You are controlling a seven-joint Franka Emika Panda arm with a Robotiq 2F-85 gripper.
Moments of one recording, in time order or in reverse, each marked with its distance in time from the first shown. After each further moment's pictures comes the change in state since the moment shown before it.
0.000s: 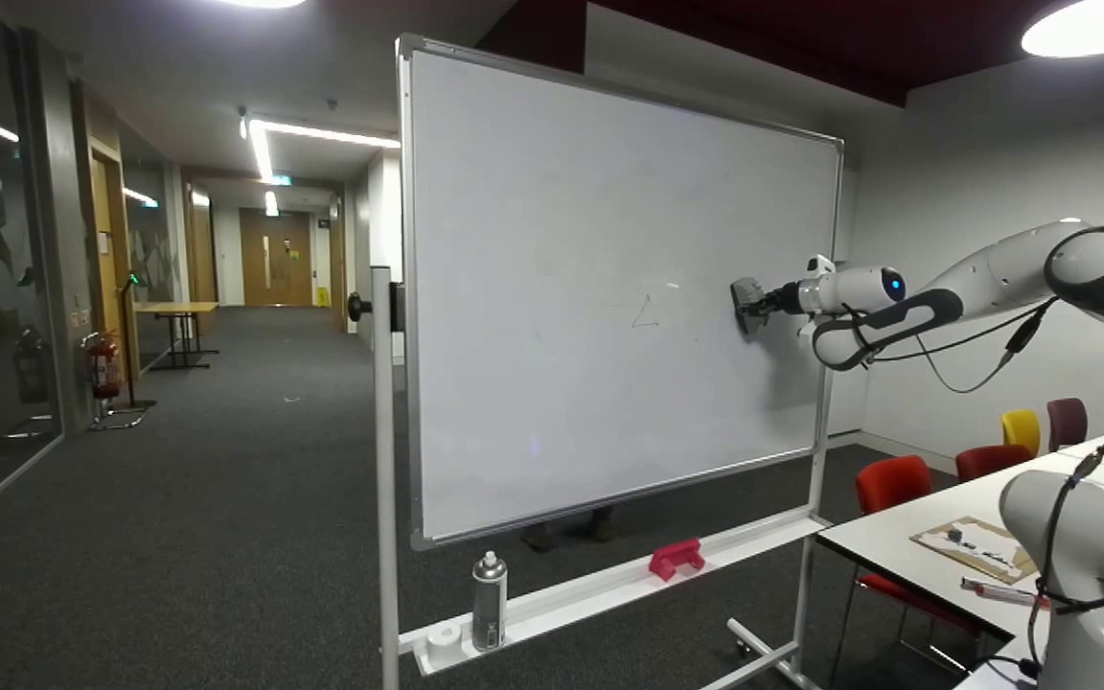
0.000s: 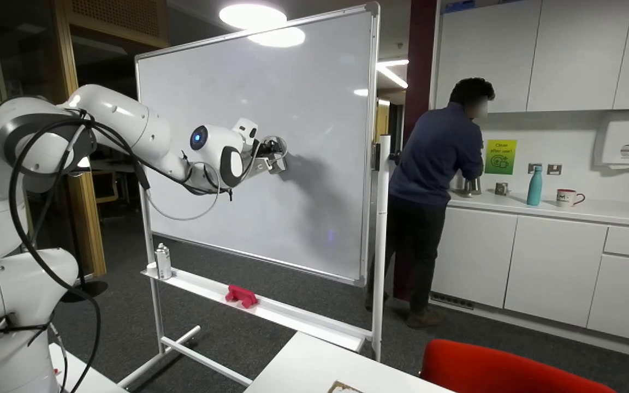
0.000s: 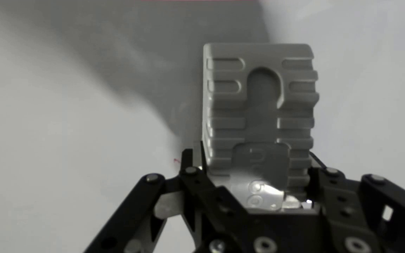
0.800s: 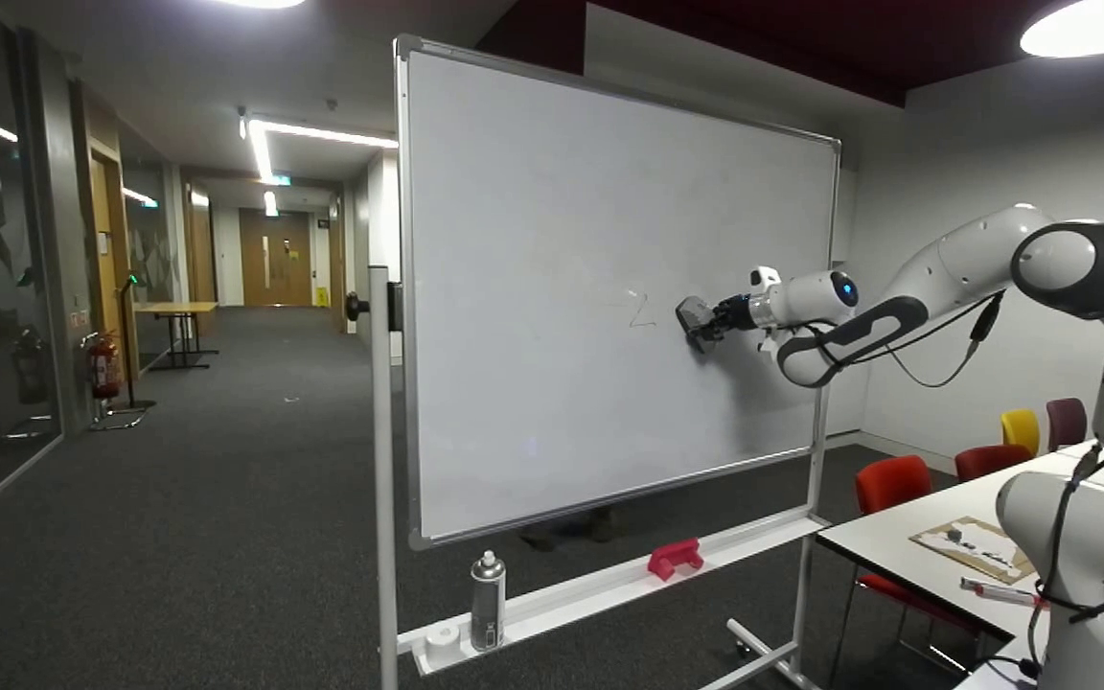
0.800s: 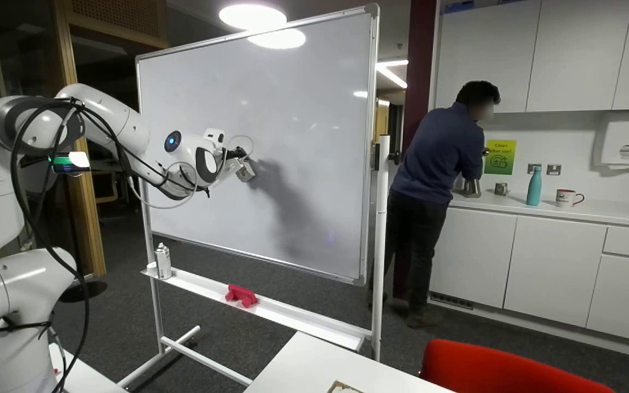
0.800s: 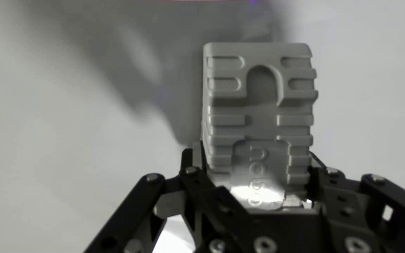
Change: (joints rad) arm 0.133 0.235 0.007 -0.088 0.001 0.002 -0.033
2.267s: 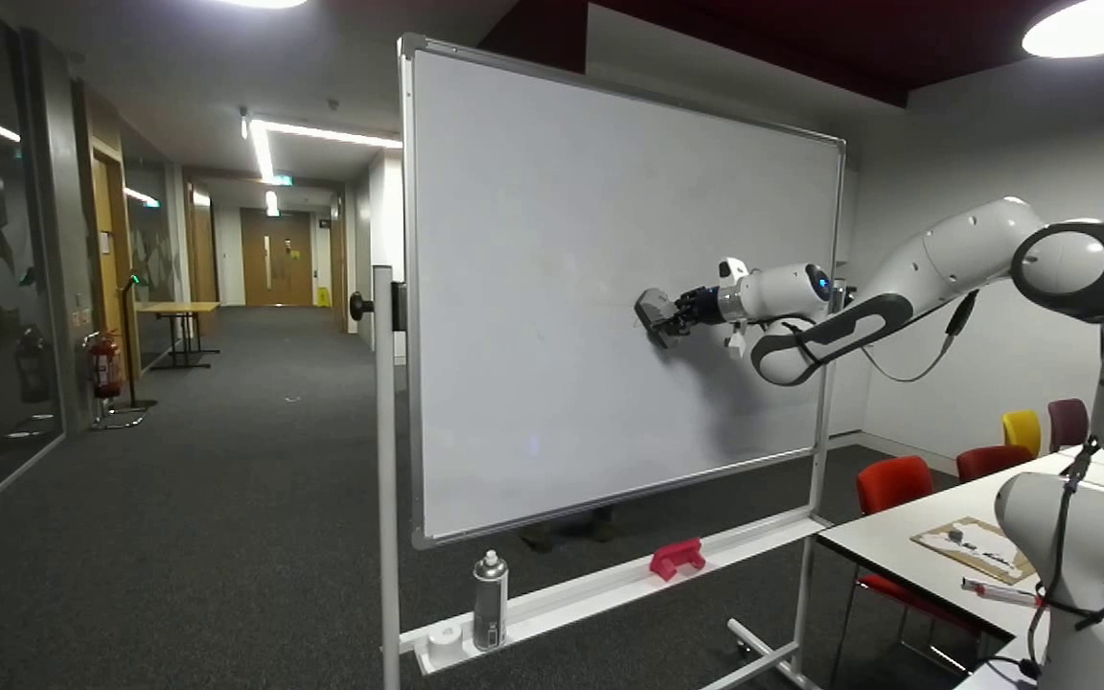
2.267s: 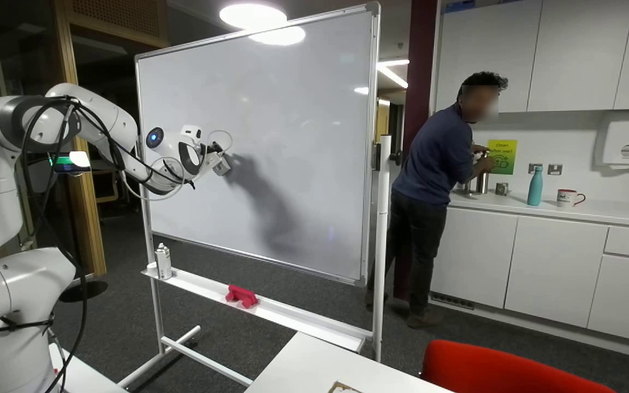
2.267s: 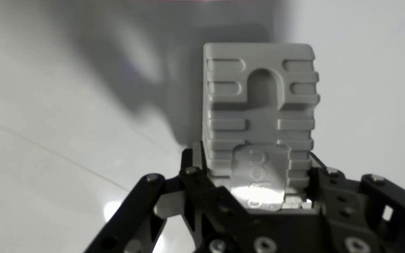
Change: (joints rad) arm 0.047 0.048 0.116 0.029 0.000 -0.001 0.045
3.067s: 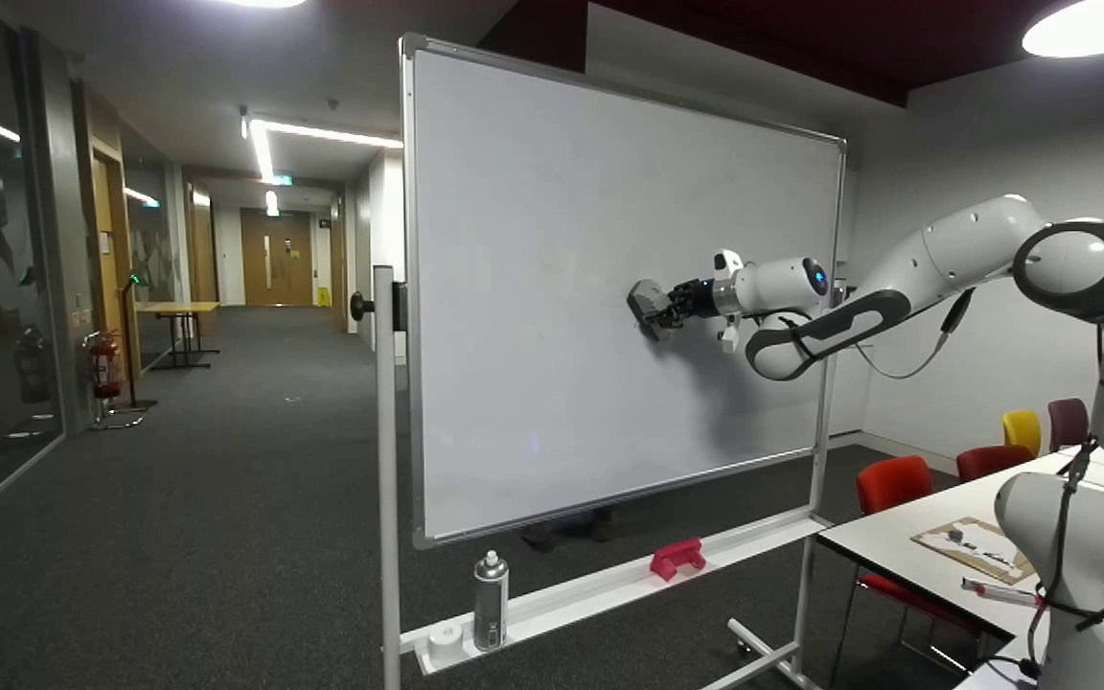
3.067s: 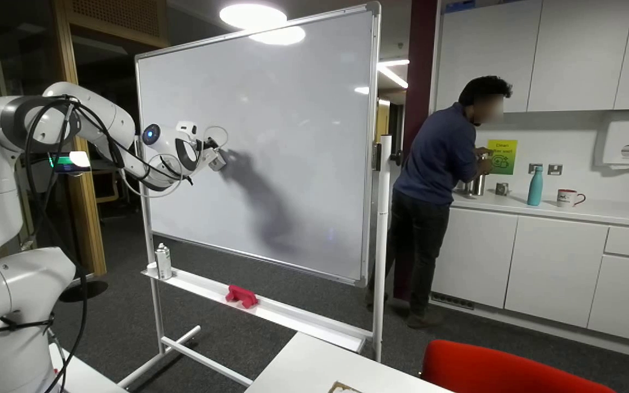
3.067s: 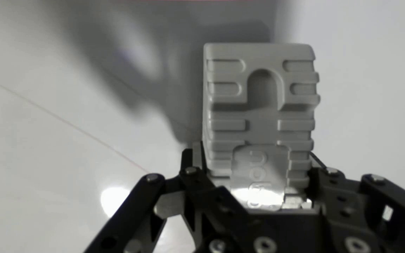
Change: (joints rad) arm 0.006 -0.001 0.027 0.027 0.000 -0.001 0.008
